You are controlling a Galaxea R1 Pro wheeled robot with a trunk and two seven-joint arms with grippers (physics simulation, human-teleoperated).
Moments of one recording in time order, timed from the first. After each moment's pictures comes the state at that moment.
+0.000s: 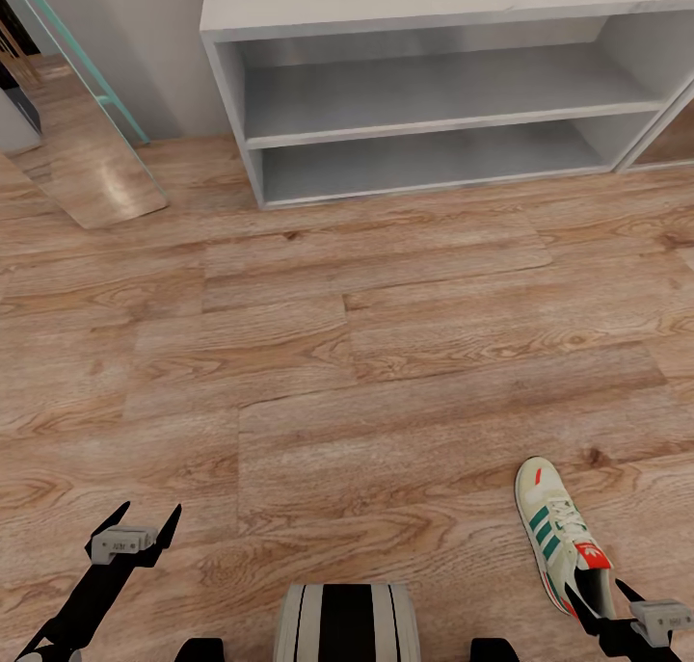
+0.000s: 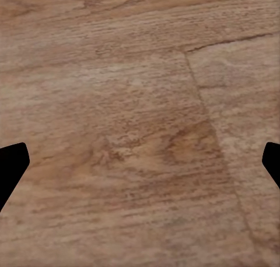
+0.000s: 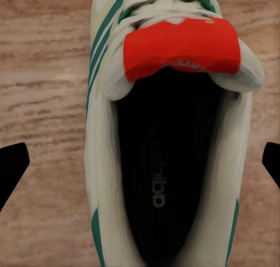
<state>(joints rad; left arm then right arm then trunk) -0.11 0.15 0.33 -1.07 0.11 -0.39 -0.42 -0.28 -0.39 -0.34 -0.26 -0.19 -0.72 0.66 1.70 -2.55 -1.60</state>
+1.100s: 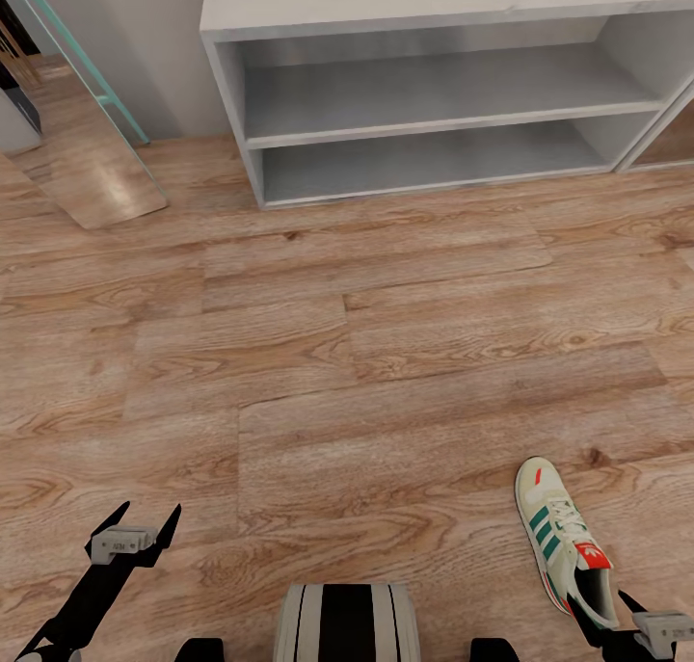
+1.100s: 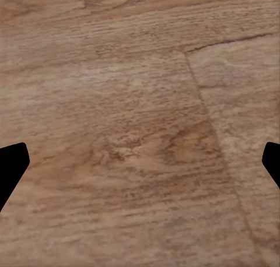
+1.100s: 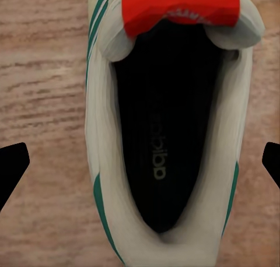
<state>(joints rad) -0.11 0.15 0.33 -1.07 0.11 -0.39 -0.42 -0.28 -0.39 -0.34 -0.23 -0.19 -0.72 0.66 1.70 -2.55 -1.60</state>
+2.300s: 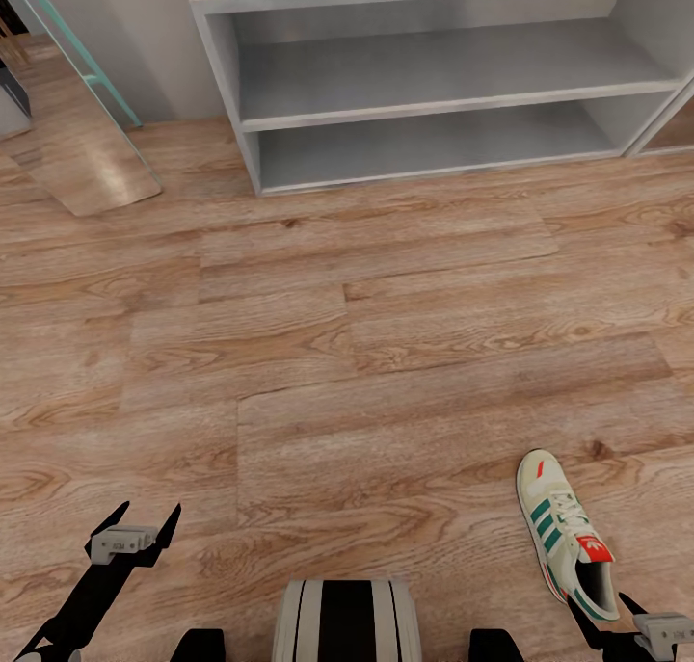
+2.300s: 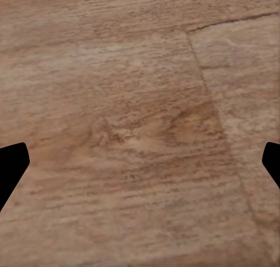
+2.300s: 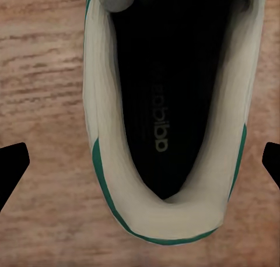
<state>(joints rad) -0.11 0.15 0.33 -1.07 0.11 -0.39 -0.42 -0.28 -0.39 -0.34 -0.23 -0.19 -0.73 0.66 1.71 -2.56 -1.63</state>
